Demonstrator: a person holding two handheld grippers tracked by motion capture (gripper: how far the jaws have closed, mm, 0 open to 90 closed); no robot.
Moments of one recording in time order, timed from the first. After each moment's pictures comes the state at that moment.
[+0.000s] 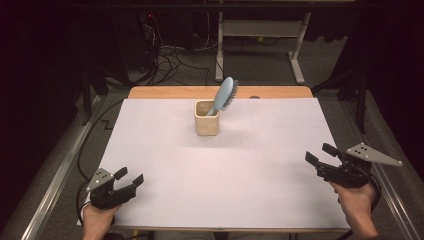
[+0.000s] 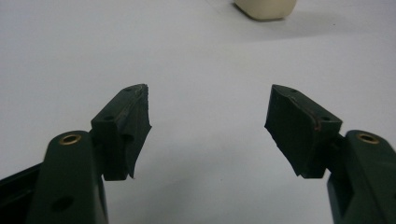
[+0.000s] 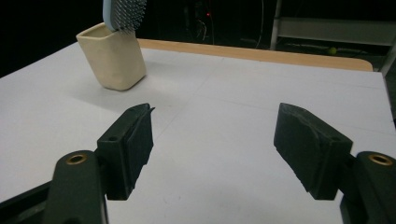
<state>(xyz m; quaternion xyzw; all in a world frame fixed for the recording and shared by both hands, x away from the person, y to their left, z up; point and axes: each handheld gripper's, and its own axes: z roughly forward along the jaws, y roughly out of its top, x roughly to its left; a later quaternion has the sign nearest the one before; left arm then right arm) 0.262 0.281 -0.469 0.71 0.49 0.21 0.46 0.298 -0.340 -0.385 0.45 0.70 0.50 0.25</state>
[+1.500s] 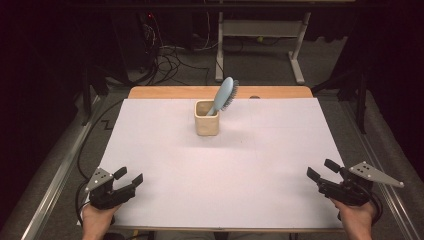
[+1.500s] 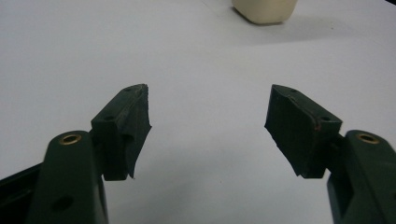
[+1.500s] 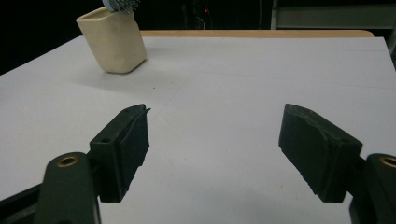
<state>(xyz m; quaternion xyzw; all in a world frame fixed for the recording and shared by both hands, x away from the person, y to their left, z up) 0.261 0.282 -0.467 0.70 0.49 0.21 0.47 0.269 -0.348 -0.418 0.47 0.68 0.50 0.24</state>
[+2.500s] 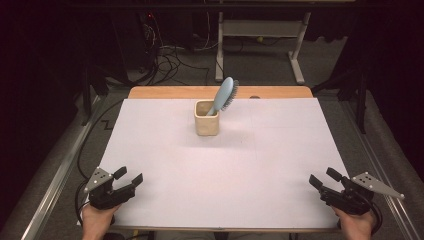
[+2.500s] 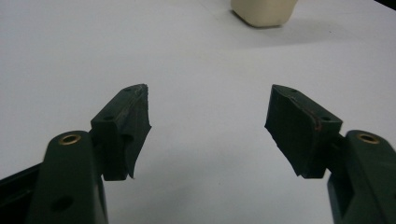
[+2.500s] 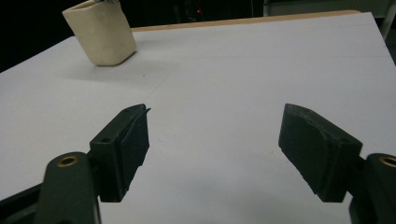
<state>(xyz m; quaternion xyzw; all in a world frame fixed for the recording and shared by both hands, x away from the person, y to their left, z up) 0.261 0.282 -0.466 0.70 0.49 0.21 0.47 0.258 -0.360 -0.446 0.49 0.66 0.51 0.24</state>
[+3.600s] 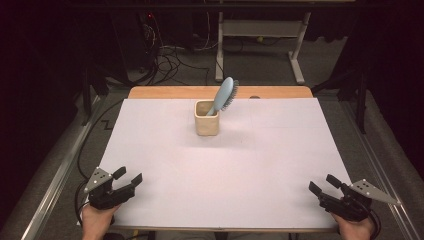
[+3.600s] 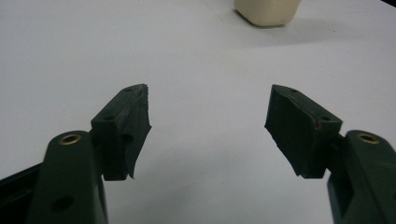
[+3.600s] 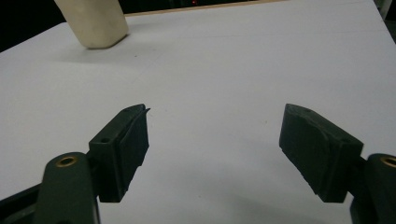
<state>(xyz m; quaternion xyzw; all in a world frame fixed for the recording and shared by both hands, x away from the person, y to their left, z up) 0.261 0.282 -0.467 0.70 0.49 0.21 0.46 0.250 -0.364 -0.465 0.50 0.67 0.49 0.24</state>
